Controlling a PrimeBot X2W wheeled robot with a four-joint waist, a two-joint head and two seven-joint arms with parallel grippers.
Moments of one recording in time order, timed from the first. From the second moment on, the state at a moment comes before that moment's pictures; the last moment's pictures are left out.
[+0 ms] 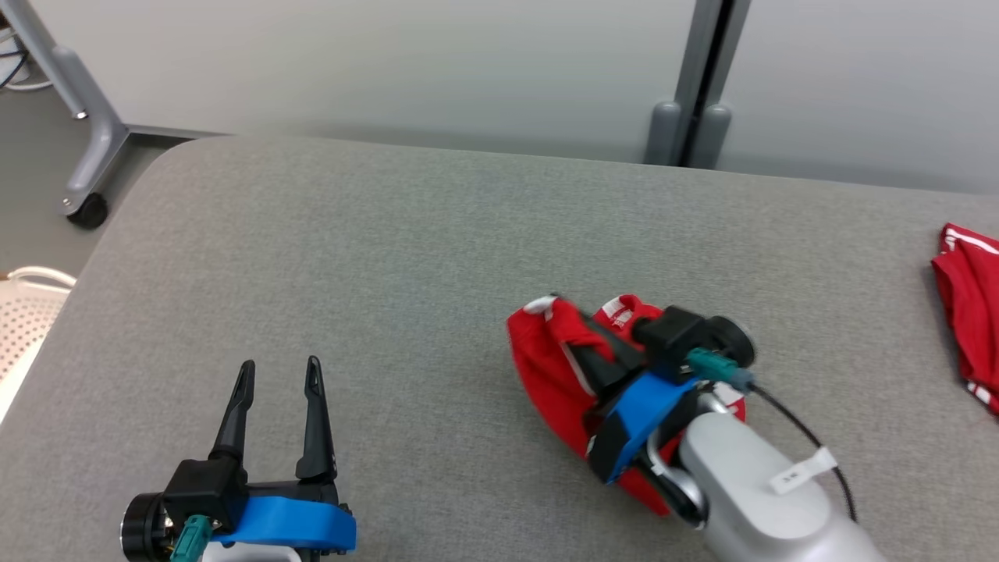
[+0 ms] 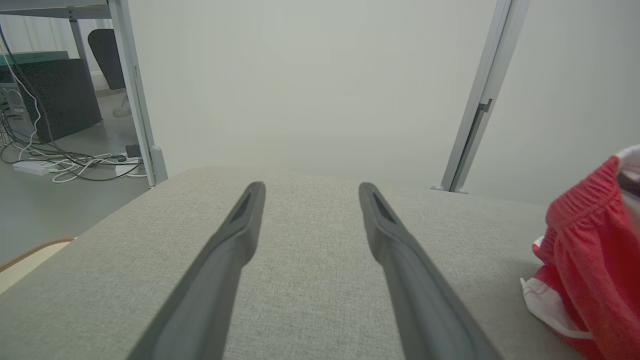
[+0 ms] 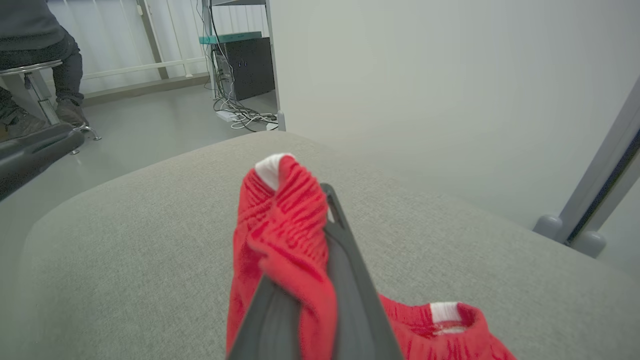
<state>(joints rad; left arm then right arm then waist) -0.02 0.05 -0.09 0.17 -0.16 -0.01 -0.26 -0.57 -0.13 0.61 0.59 0.37 0.13 -0.26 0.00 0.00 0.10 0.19</state>
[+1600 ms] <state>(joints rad) 0.02 0.05 -0.06 0.18 -0.16 -0.02 -0.26 -0.31 -0.32 0.73 0.39 0.39 0.13 -0.26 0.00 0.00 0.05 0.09</state>
